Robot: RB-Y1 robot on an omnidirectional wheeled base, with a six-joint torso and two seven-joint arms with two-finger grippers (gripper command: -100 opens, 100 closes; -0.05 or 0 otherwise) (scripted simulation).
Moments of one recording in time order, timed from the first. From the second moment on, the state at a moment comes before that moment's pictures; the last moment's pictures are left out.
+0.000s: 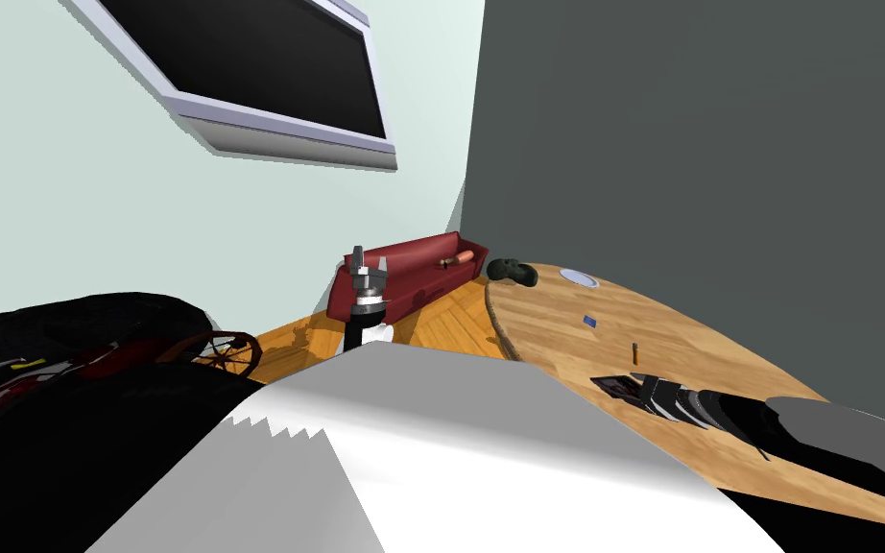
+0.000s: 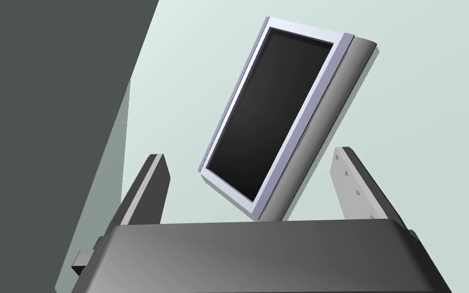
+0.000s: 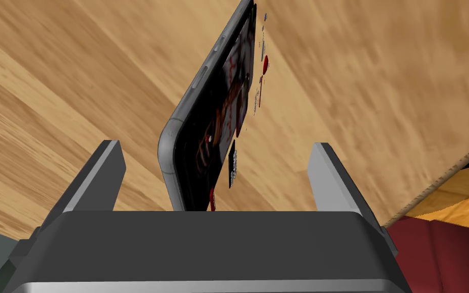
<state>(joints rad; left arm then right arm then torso) 0.48 -0.04 -0.03 -2.32 0.01 -0.45 0.08 0.26 -1.46 0.50 -0.84 0.78 -0.73 0.31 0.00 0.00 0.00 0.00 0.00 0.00</state>
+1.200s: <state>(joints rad) 0.48 -0.04 -0.03 -2.32 0.01 -0.45 0.08 0.25 -1.39 0.47 -0.73 0.81 -0.78 0.38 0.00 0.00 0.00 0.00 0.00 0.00</state>
